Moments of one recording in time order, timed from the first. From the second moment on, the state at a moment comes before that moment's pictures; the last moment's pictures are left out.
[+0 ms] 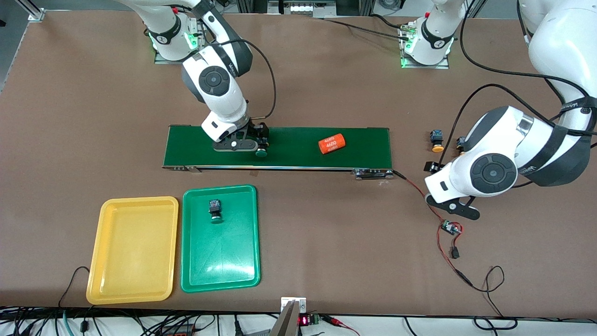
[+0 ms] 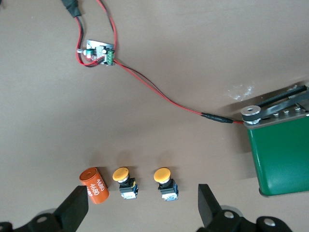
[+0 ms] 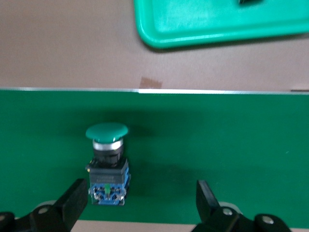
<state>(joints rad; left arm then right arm) 0.49 0.89 -1.14 -1.28 0.83 1.32 -0.25 0.42 0.32 0.23 -2.05 -0.06 2.35 0.67</state>
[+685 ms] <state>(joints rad) 0.29 0.63 -0.47 -1.46 0.28 1.63 -0.21 0.43 0.36 0.23 -2.07 -0.06 2.36 0.67</state>
